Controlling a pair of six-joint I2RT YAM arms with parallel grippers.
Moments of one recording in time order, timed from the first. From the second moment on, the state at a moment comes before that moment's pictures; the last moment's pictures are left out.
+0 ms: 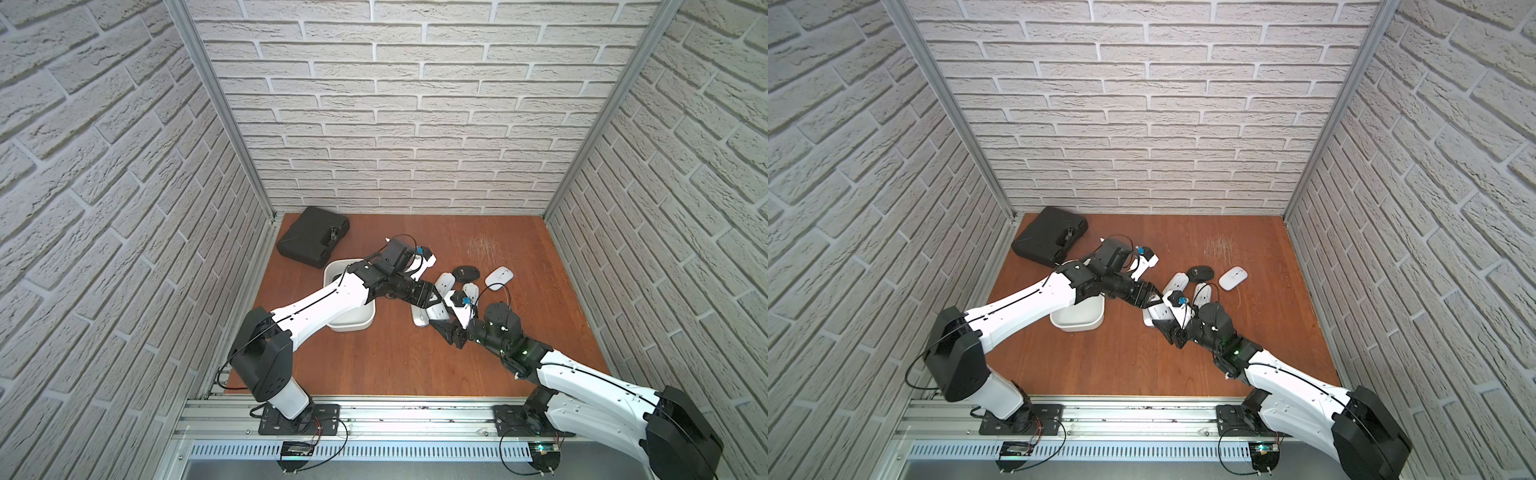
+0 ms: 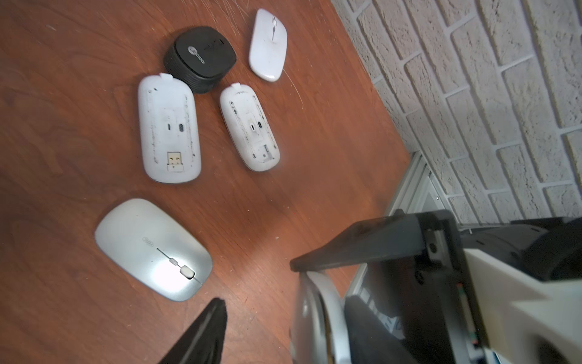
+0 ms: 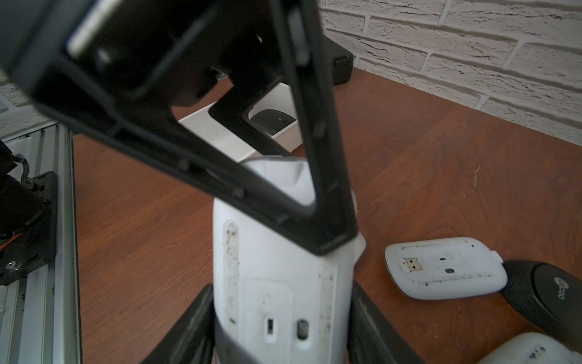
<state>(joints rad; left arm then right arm) -0.78 1.60 1.28 -0.53 0.49 -0.31 0.65 0.98 0.37 0.23 -0.20 -0.02</state>
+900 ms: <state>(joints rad) -0.79 1.62 1.29 -0.52 0.56 -0.33 0.66 0.97 0.37 0.25 -0.19 -0.02</state>
